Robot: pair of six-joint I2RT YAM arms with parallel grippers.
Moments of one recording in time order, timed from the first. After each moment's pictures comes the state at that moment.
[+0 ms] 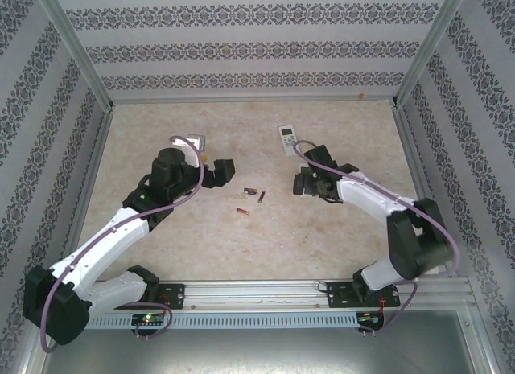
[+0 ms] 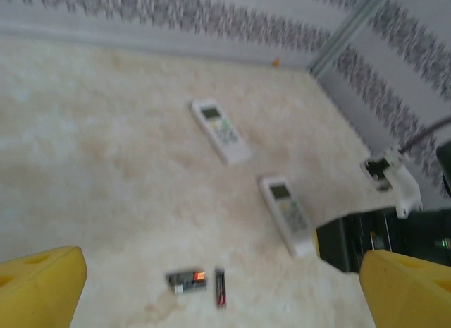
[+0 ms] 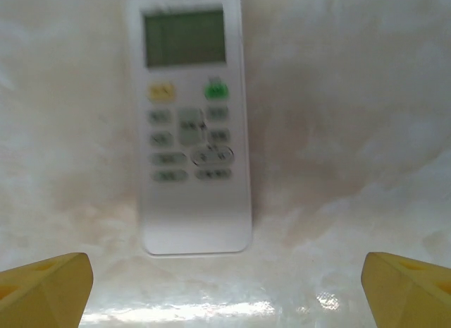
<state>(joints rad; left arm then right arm) -0.47 1.07 0.80 -0.15 0.12 -0.43 0.40 1.54 0.91 -0.56 0.14 0.50</state>
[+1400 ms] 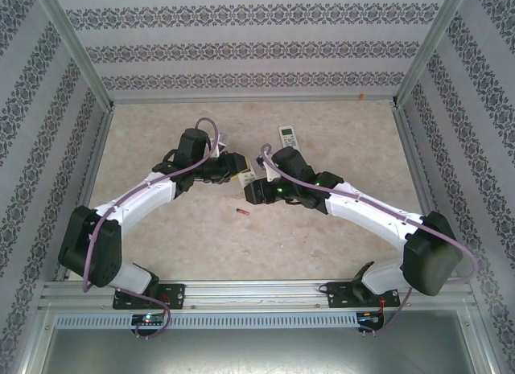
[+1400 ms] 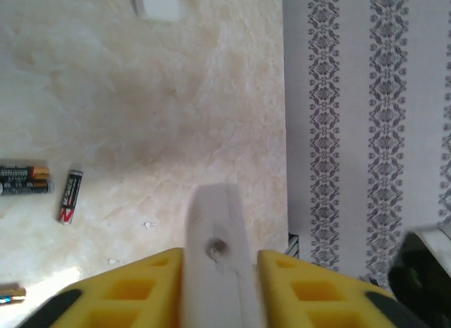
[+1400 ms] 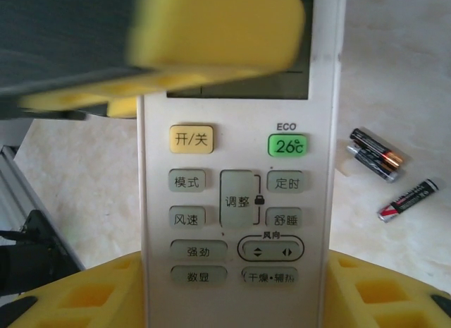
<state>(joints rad) -0.41 1.47 0.99 -0.12 0.63 -0.93 0.76 1.40 1.02 -0.36 -0.30 0.48</state>
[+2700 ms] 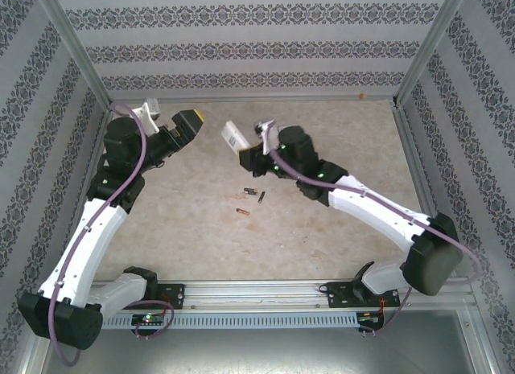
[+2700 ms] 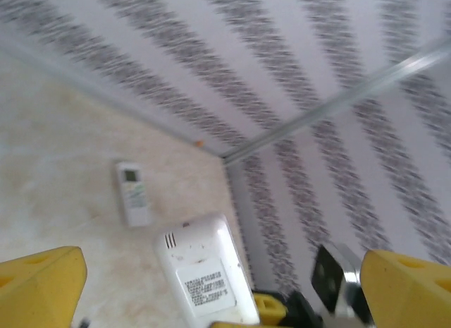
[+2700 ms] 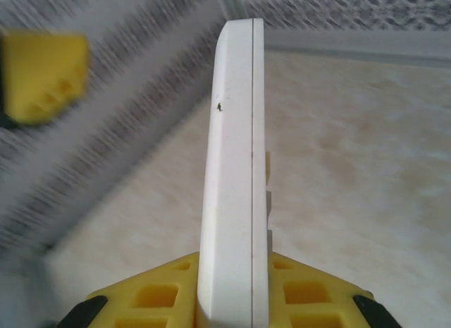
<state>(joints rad) -0.18 1.05 1.10 -0.19 0.45 -0.87 0.72 1.39 1.14 -0.05 -0.29 0.48</state>
